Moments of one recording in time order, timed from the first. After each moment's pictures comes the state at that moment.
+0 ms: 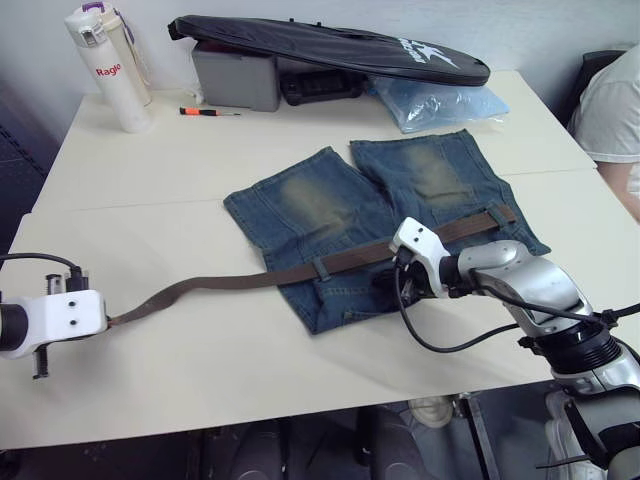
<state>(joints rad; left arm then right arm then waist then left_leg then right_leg) 0.27 1.22 0.46 -0.02 0.08 0.01 -1.05 -0.66 -0.73 0.35 -0.09 0.35 0.87 0.88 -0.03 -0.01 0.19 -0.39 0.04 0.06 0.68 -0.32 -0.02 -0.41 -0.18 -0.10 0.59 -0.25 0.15</state>
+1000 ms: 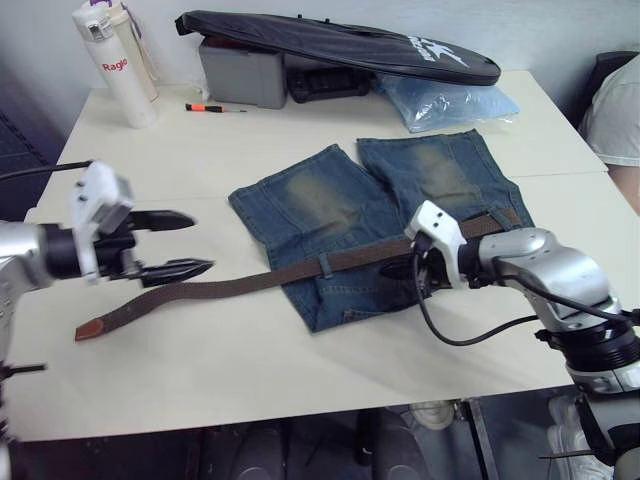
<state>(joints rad) -0.38 0.99 0.32 -0.24 -0.59 0.79 -1.09 -0.65 -0.77 0.23 -0.19 0.40 0.93 0.95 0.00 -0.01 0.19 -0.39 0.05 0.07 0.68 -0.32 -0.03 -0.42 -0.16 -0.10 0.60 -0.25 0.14</state>
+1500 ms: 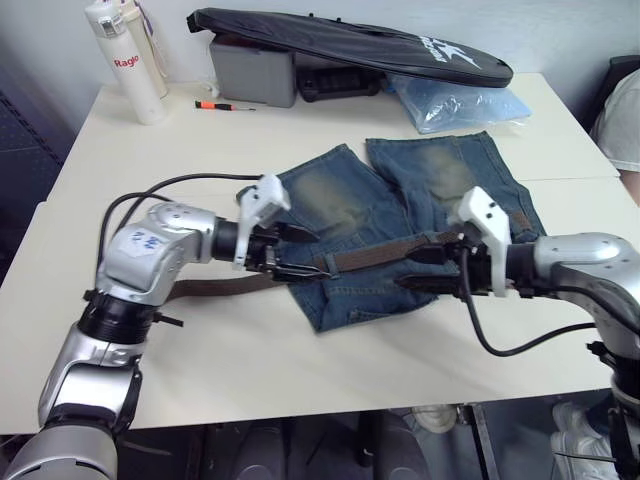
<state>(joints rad) -0.81 0.59 -0.32 -0.03 -0.42 0.70 -1.12 -0.44 -0.95 -0.19 -0.55 0.70 1.27 0.90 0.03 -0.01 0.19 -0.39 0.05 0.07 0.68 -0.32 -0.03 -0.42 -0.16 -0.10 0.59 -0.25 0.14</state>
